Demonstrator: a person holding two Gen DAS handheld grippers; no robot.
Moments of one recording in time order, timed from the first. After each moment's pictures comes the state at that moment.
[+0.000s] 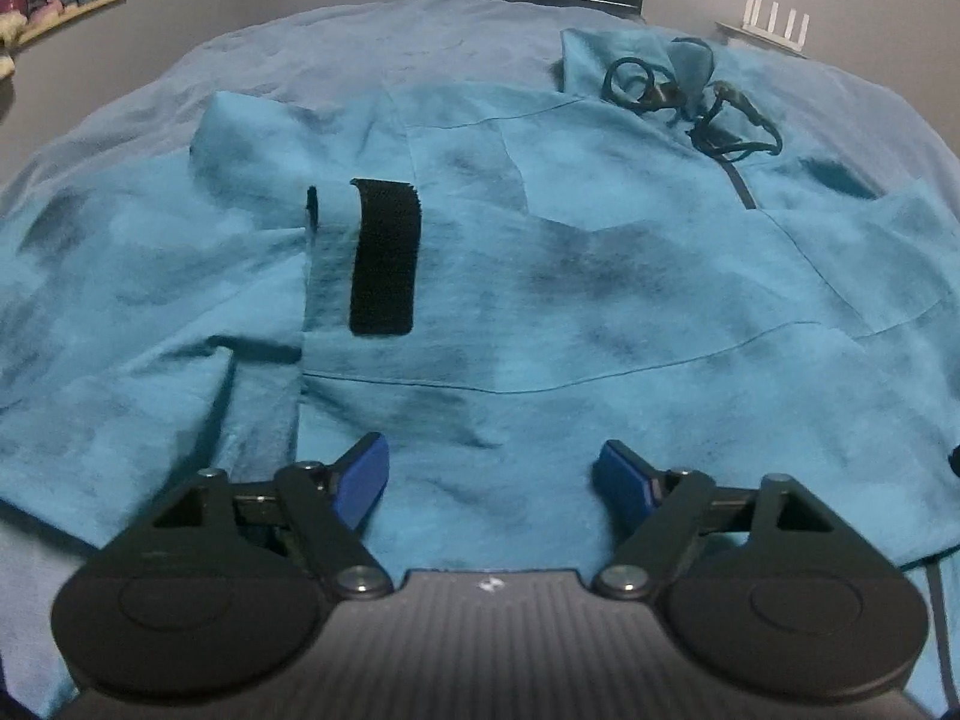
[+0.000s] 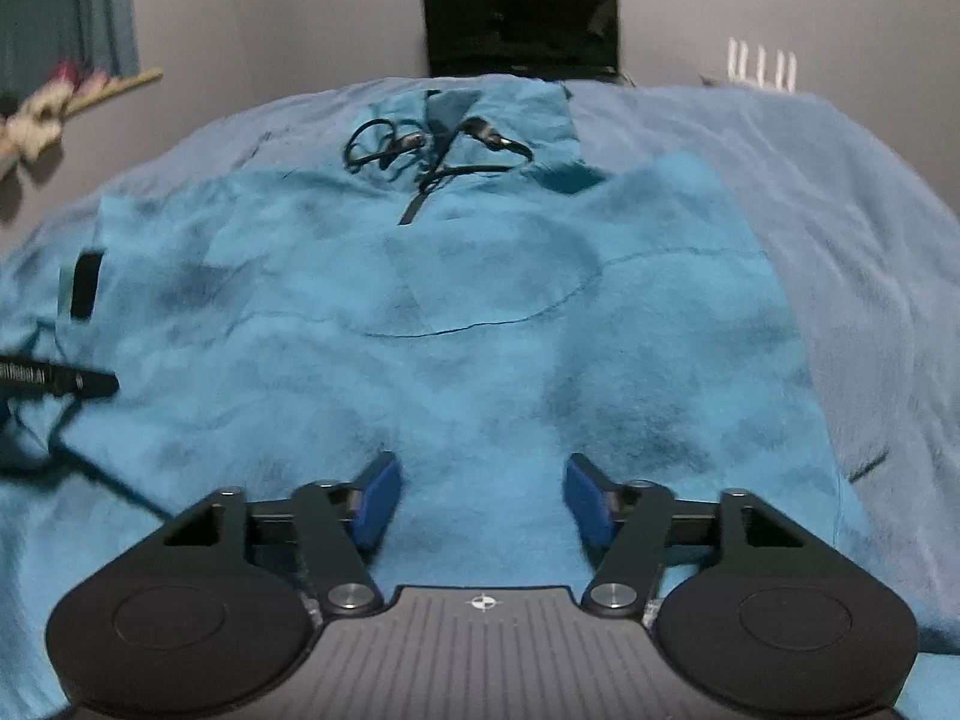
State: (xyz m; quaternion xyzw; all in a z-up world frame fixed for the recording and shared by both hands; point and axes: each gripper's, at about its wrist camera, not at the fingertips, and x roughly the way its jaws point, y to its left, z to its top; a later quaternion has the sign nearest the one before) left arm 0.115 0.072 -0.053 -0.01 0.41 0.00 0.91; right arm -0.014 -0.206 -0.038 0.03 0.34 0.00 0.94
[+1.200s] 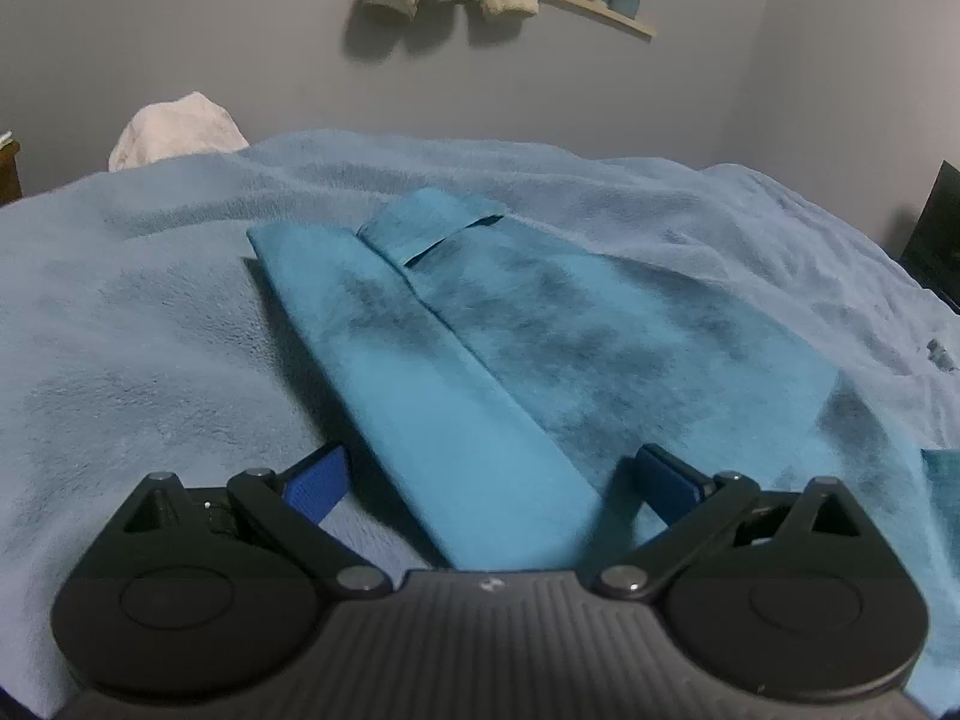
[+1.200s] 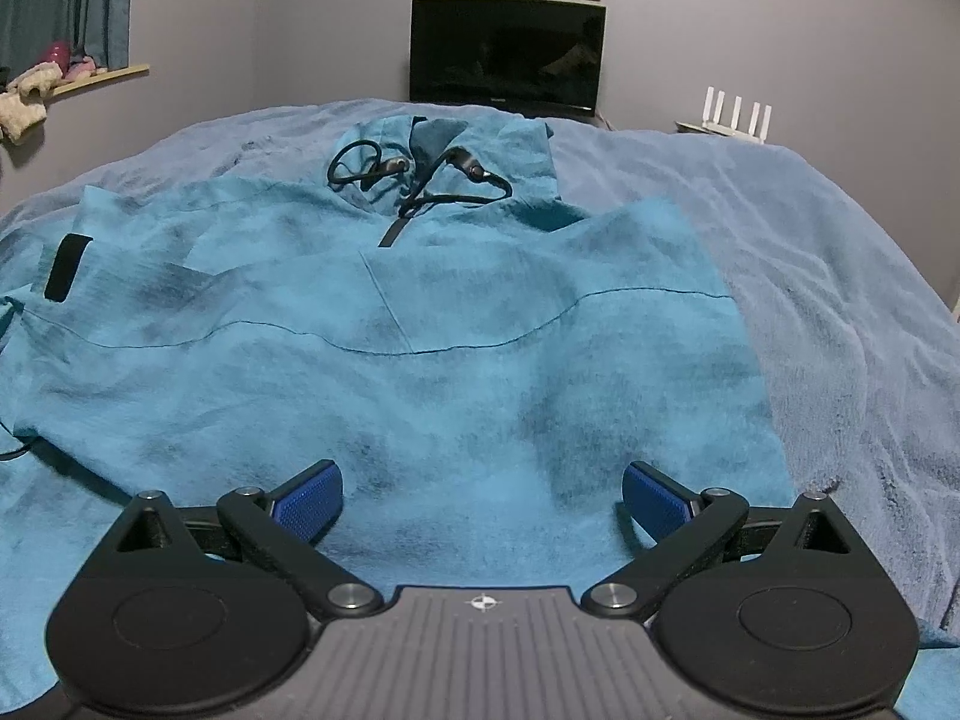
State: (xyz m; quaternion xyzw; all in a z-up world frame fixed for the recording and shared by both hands) left arm 0.045 0.438 -0.033 -0.24 0.26 0.37 0.86; right arm -0.018 -0.198 -0.033 0.00 0.32 -0.04 0.95
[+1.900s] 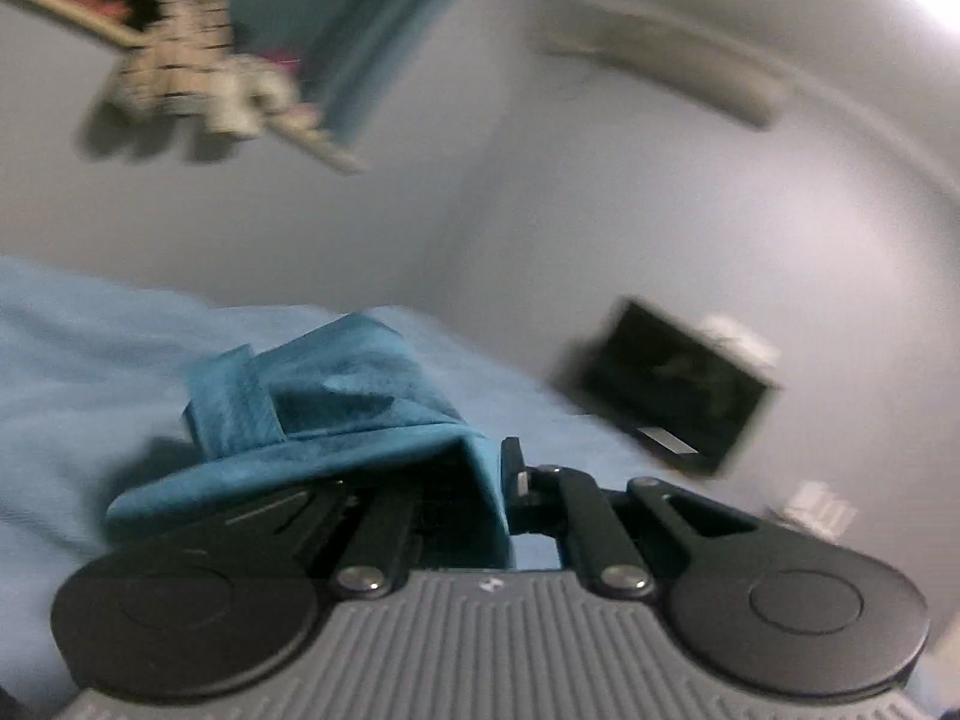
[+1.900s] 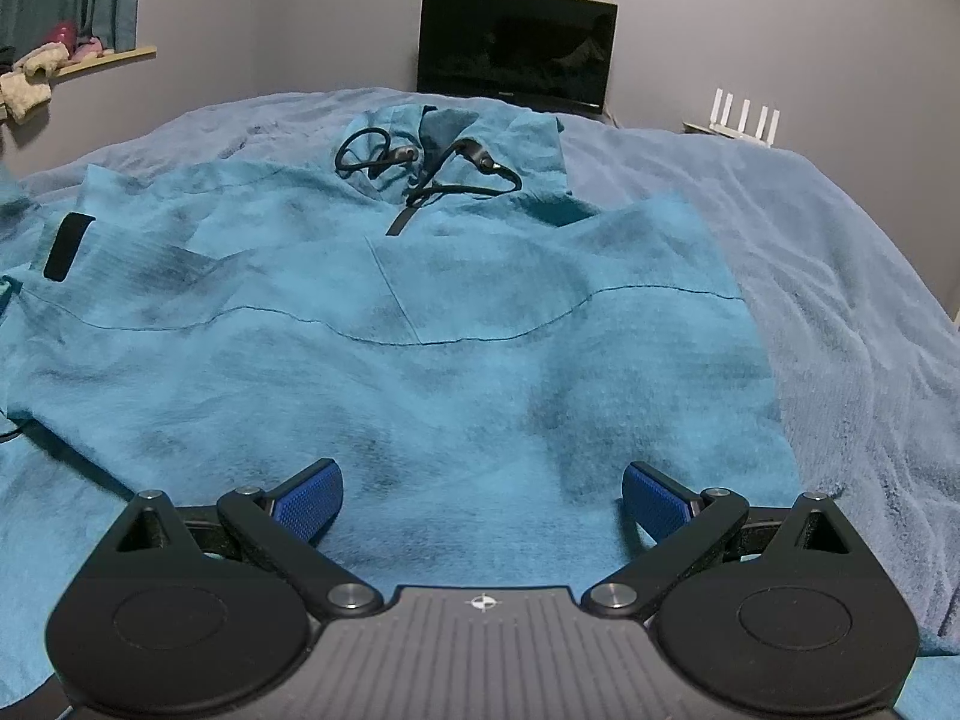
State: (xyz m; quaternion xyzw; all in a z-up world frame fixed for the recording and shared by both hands) left arm 0.047 0.336 0.065 -0.27 0.04 0.07 0.96; right arm -0.013 -0.195 -0.037 -0.01 0.32 -0.03 0.95
